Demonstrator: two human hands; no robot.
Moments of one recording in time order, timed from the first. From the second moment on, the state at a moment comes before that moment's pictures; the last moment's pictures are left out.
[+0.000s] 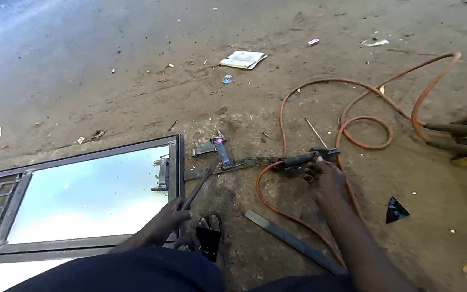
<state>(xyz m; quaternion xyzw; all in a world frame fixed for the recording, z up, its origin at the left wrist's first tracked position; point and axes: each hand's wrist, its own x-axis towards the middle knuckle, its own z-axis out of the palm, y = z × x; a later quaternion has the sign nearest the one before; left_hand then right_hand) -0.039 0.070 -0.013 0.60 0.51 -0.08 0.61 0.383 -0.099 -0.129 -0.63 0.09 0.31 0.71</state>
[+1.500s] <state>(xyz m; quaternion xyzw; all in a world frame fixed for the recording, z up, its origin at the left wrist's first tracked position) -0.045 0.117 -0.027 0.70 0.50 -0.28 0.44 0.386 -0.103 -0.126 -0.62 0.08 0.33 0.71</state>
